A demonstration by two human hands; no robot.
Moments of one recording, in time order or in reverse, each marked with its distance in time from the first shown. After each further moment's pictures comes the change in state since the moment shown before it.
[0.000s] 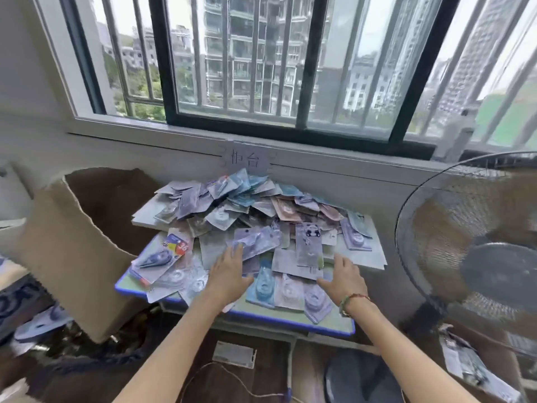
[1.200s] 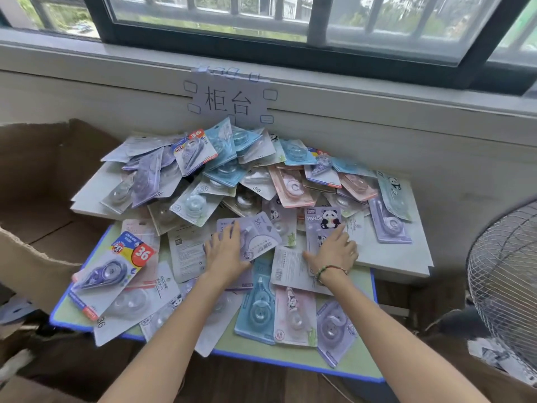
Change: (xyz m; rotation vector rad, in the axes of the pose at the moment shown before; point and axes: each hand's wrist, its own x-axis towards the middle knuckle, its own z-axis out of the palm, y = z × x) left_hand 0.211 -0.039 0.088 0.121 -0.136 -0.103; right_hand 0.216 -0.038 0.097 -0.029 -0.081 0.309
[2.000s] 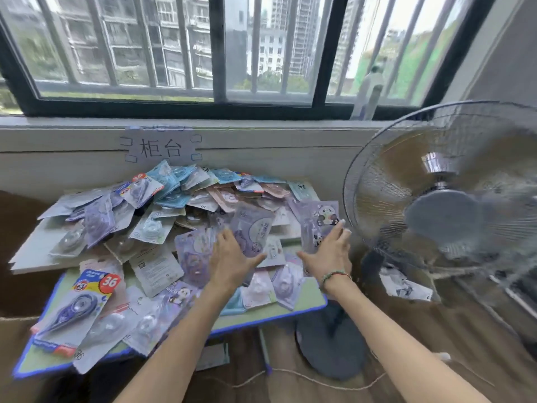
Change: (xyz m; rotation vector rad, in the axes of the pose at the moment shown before) left_hand -0.130 0.072 -0.043 -0.439 0.144 0.266; right_hand -0.178 0.090 -0.081 0.364 0.362 0.142
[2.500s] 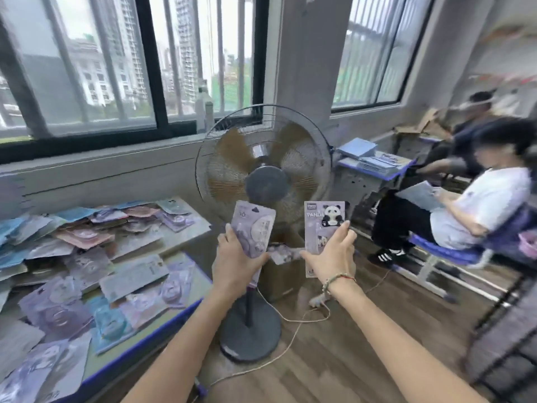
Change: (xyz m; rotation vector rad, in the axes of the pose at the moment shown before) left_hand -0.169 0.164 0.066 -0.149 -0.269 0.497; right_hand -0.154 0.172 -0.163 -0.030 0.432 0.436
